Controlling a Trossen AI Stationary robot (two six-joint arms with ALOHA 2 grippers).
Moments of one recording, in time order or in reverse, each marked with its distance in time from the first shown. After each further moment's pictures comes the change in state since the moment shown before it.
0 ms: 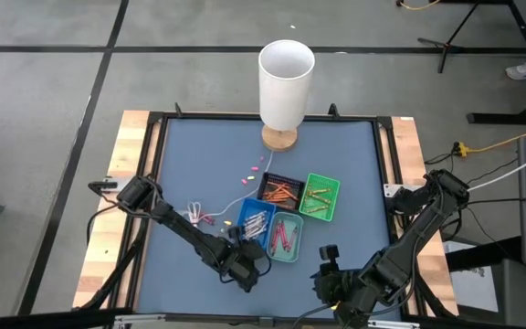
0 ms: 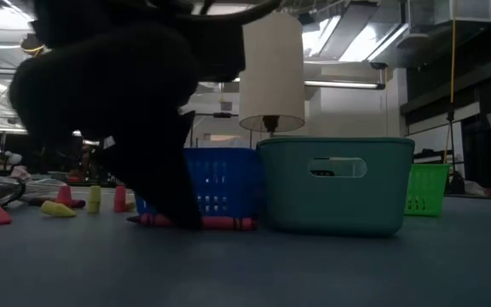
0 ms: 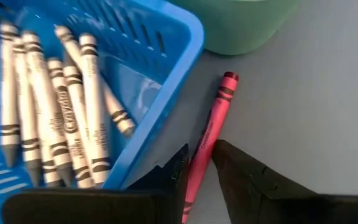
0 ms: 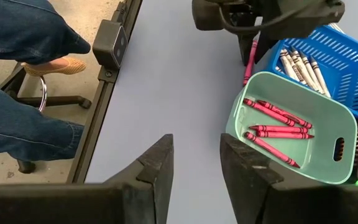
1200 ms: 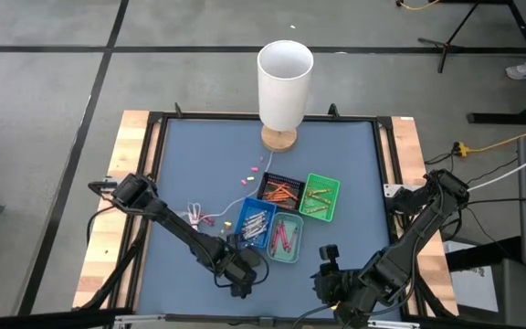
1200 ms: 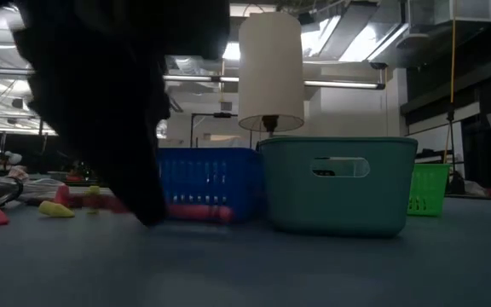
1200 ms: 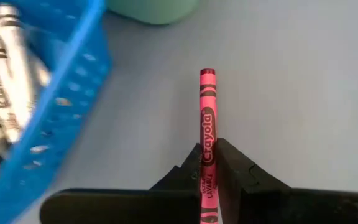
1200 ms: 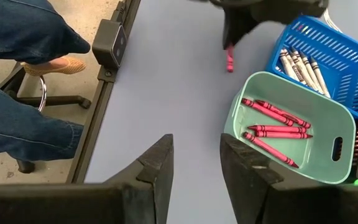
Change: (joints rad) left arm -0.011 -0.065 -0.007 0.017 0.159 0.022; right arm 0.000 0.000 0.000 -0.002 0.000 0.000
